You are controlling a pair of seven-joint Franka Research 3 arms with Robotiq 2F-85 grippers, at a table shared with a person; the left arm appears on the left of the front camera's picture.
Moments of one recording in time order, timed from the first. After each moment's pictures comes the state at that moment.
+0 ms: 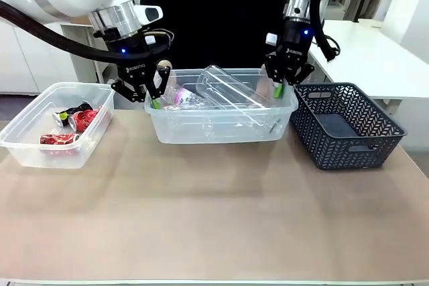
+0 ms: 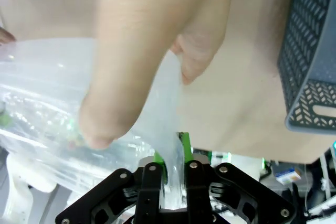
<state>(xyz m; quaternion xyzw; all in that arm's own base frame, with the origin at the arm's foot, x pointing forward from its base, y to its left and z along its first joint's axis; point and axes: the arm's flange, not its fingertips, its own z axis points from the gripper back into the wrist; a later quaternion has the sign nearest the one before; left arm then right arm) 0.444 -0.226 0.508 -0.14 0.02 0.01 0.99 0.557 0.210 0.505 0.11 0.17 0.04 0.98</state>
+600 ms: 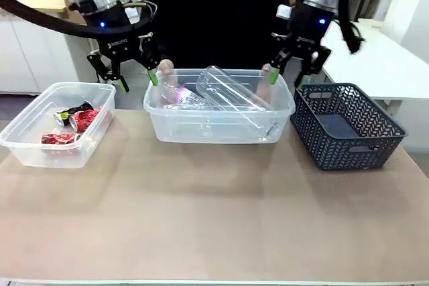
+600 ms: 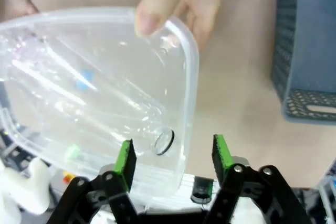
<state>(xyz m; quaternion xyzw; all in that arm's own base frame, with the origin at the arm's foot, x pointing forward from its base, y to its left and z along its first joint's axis) 0.448 -0.182 0.560 -0.16 -0.02 0.02 0.99 0.476 0.202 0.557 0.12 0.01 0.04 0.99</state>
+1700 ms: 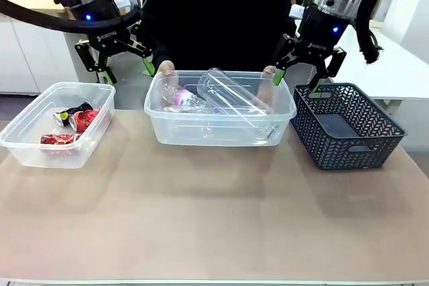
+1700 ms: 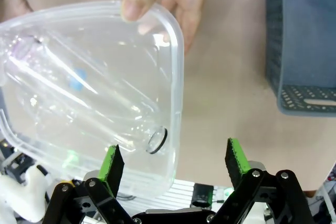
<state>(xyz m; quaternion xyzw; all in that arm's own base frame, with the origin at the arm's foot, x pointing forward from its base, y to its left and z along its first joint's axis) 0.445 -0.173 0.565 -0.17 -0.04 -0.01 0.98 0.451 0.192 0.551 0.11 -0.02 0.03 0.99</state>
